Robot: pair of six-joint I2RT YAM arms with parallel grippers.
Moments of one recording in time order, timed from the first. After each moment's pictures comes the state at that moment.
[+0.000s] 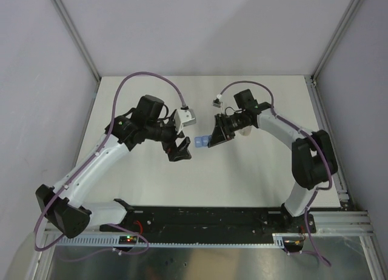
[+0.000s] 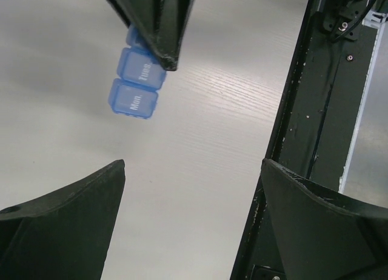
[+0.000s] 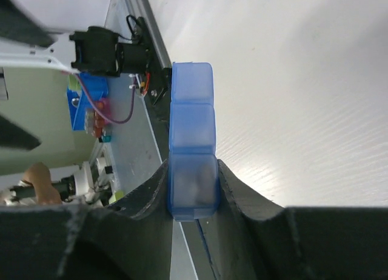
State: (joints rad) left arm -0.58 1.24 1.28 -0.86 0.60 0.39; right arm 0.44 1.72 1.30 -0.60 -1.05 0.09
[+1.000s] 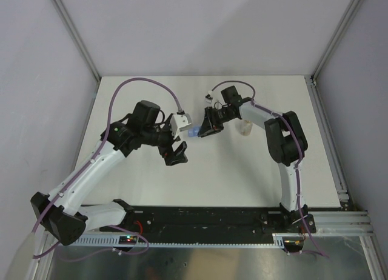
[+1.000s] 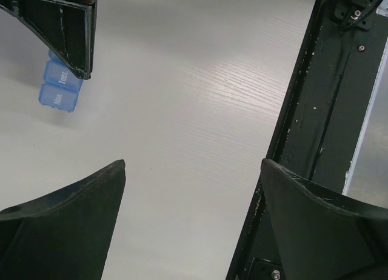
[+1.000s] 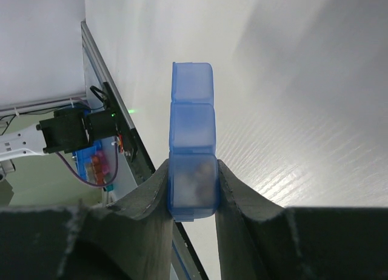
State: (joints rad) left arm -0.58 1.16 1.21 -0.86 0.56 0.39; right arm 0.44 2.14 1.58 -0.45 -0.93 0.33
